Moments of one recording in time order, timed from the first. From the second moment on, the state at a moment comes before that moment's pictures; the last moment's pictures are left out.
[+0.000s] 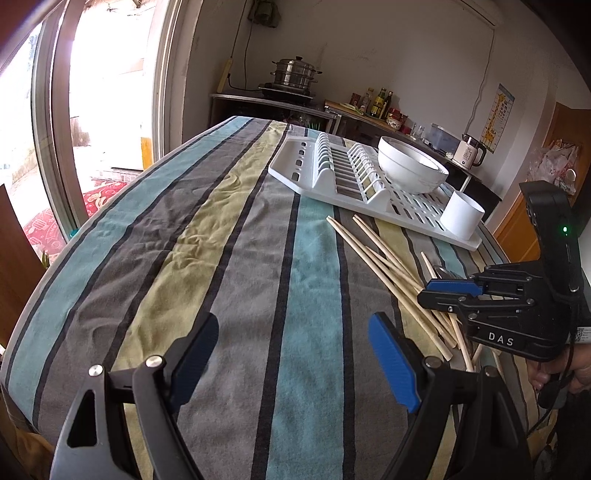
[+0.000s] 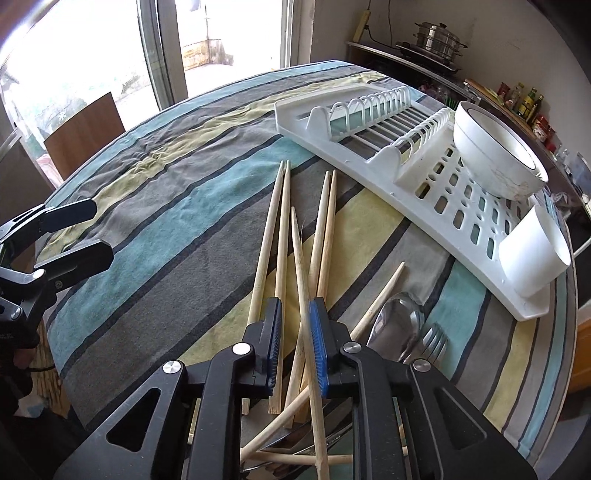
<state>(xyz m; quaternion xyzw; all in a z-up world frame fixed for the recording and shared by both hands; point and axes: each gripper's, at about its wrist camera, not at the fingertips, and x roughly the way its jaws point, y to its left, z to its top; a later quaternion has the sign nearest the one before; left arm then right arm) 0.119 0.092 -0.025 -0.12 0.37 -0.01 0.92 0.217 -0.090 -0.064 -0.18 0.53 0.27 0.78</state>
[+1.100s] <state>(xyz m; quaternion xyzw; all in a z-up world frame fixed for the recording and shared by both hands) 0.212 0.038 -0.033 -0.12 0.45 -0.06 0.88 0.212 -0.166 -0.024 0.01 0.48 0.27 0.84</state>
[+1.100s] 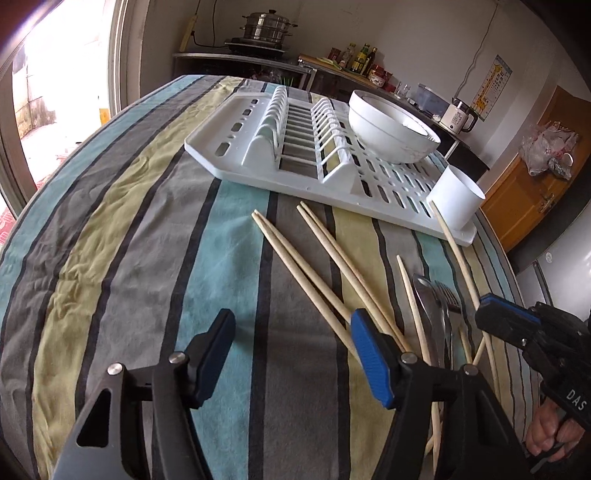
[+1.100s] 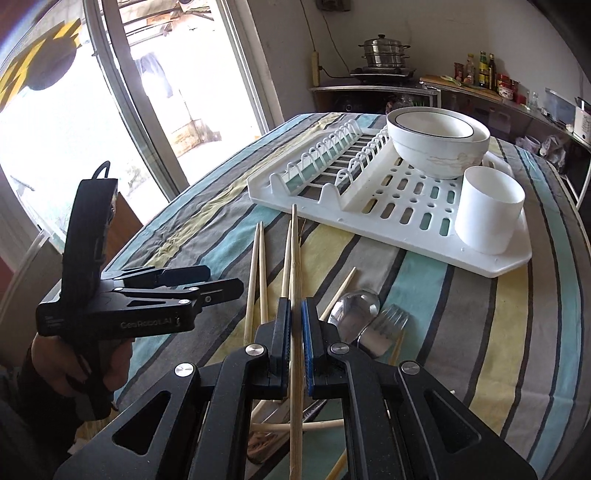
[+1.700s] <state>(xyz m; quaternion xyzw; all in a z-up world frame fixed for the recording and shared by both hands) 0.237 0.013 -0.034 -0.04 0.48 0.00 0.87 0.210 -0.195 -0.027 0.04 0.46 0.27 0.84</state>
